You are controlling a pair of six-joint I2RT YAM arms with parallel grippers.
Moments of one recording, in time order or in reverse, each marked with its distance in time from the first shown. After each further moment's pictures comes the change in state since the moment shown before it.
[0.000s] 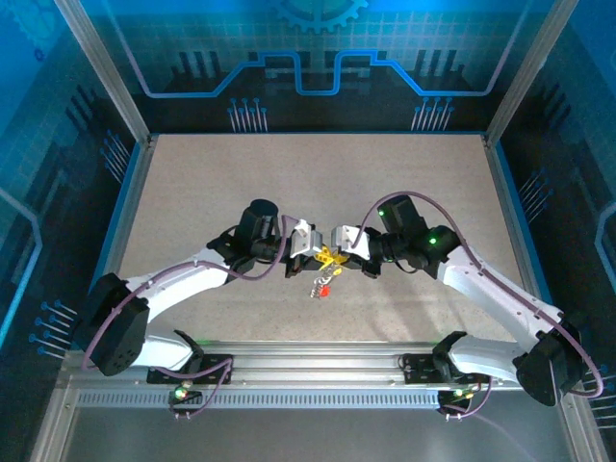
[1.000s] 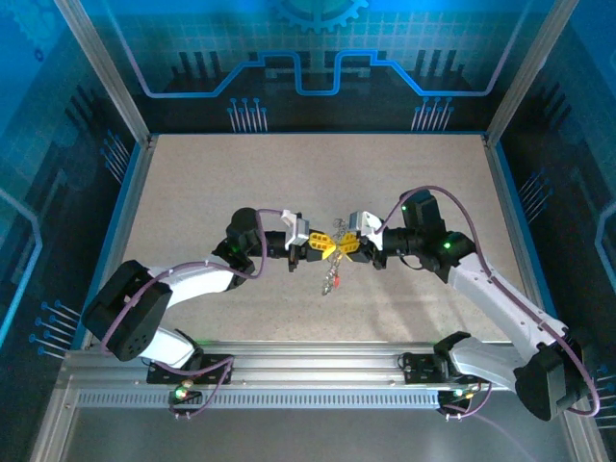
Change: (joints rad) left arm 0.043 0.098 -0.159 0.765 0.101 -0.426; right arm -0.147 -0.072 -0.101 0.227 -0.257 0.145
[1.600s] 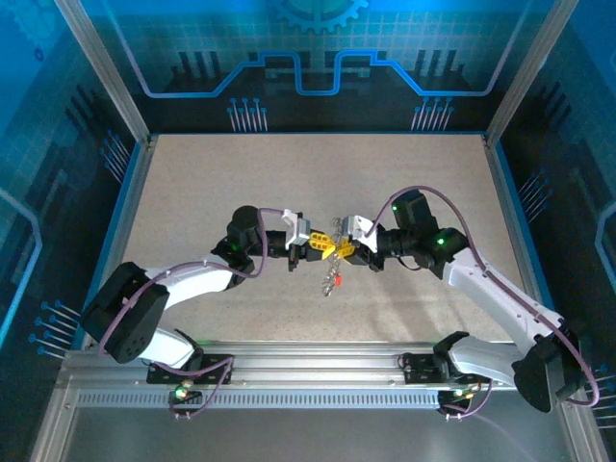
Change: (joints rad) left arm 0.001 -0.008 0.013 -0.052 0.000 0.022; right arm 0.042 0.043 0.039 -0.093 0.093 -0.056
